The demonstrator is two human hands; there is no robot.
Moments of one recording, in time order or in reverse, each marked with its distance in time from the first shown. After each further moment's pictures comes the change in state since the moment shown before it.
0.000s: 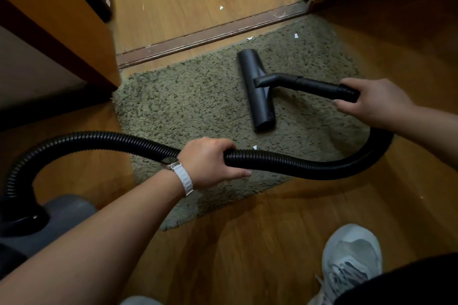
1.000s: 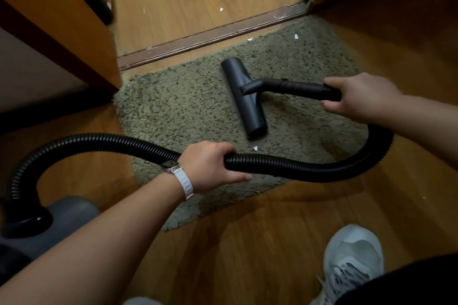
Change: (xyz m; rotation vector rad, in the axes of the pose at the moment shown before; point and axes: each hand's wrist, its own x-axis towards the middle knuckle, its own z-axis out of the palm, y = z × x) left_hand -0.004 0.001 0.001 0.012 -0.018 0.016; right_hand 0.009 -0.029 -0.009 -0.290 -0.039 -0.100
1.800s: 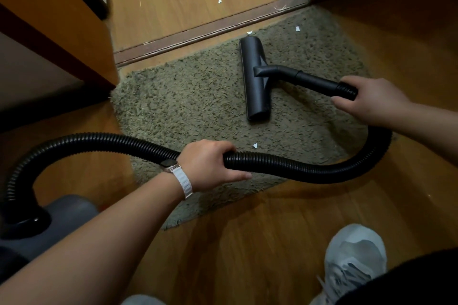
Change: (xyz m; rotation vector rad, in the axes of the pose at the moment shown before) left_hand 0.006 0.001 0.006 -0.010 -0.033 -0.041; right_hand 0.003 0.029 0.031 0.341 -0.022 0.115
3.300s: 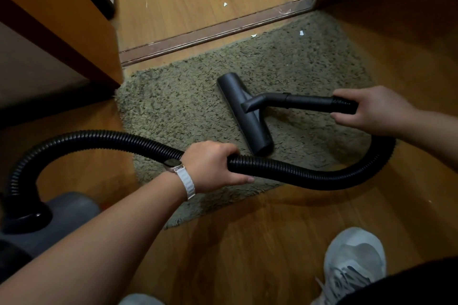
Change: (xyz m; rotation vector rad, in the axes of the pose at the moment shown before) left_hand -0.002 -0.001 0.000 0.054 0.003 0.057; right_hand -0.022 -0.018 -0.011 -0.072 -0.073 -0.078
